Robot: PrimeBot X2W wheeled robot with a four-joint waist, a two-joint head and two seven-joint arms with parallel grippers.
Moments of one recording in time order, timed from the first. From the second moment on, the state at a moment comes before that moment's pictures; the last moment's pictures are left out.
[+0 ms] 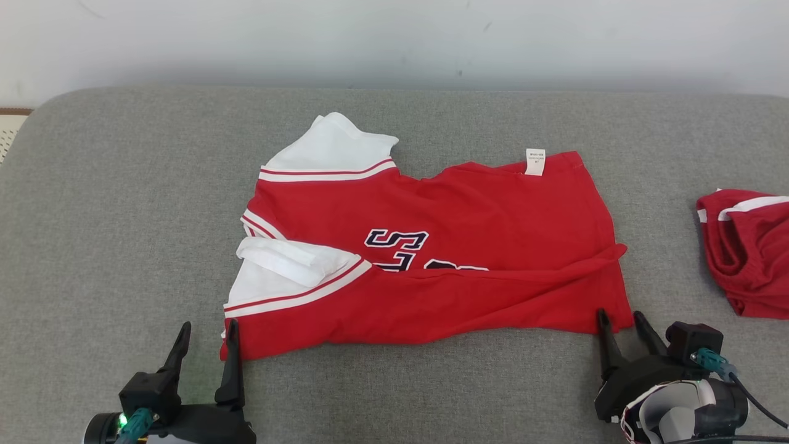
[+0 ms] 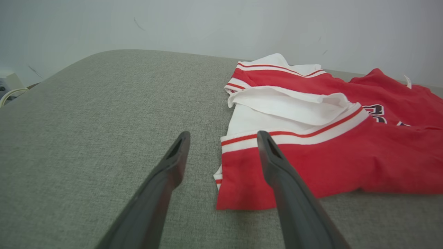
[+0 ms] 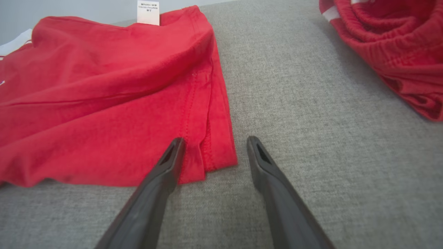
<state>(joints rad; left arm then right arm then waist) -0.27 0.05 -0.03 0.34 -0.12 0.04 -0.26 -0.41 -0.18 0.15 0.79 0.24 0.13 -0.27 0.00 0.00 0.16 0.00</state>
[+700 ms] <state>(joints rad) -0.28 0.05 -0.04 0.36 -0.18 0.02 -0.26 -0.42 -0.21 0.16 0.80 0.25 0.13 -0.26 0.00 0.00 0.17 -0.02</state>
